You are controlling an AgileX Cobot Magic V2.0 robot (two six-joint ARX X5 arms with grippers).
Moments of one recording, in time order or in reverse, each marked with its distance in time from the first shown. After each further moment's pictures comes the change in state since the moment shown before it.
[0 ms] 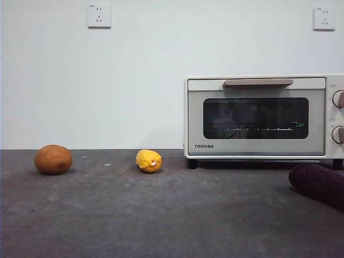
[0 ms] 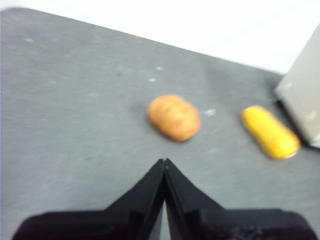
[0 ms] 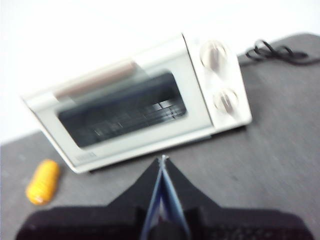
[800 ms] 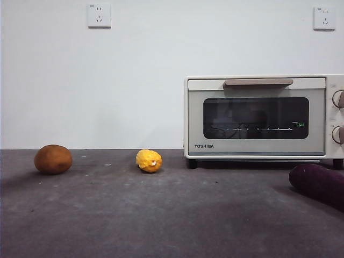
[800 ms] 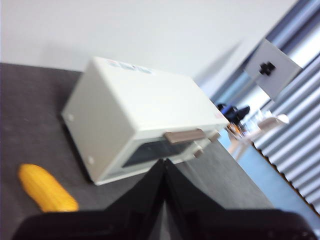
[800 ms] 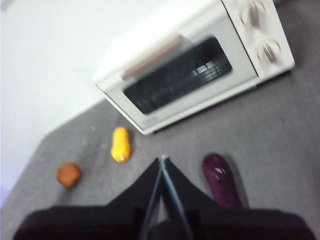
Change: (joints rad) left arm -0.133 0.889 0.993 -0.110 0.644 -0.105; right arm 0.000 0.000 0.442 -0.577 -0.169 0.185
